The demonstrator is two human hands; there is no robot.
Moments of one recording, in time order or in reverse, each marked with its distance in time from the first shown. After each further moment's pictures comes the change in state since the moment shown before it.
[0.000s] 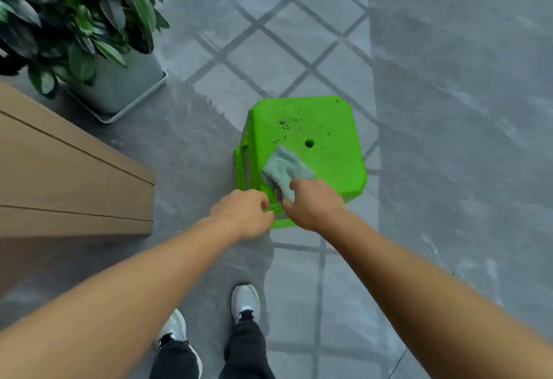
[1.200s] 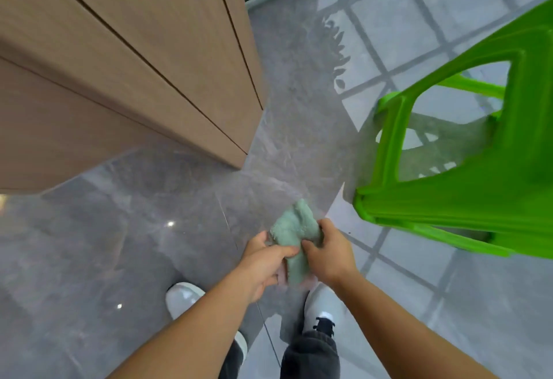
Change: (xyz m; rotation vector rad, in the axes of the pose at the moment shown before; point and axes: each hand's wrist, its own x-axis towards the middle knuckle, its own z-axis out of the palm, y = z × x) left_hand 0.070 -0.295 0.252 -1.574 0.083 -0.748; right_hand 0.081 -0.114 0.370 0.508 -0.326 0.031
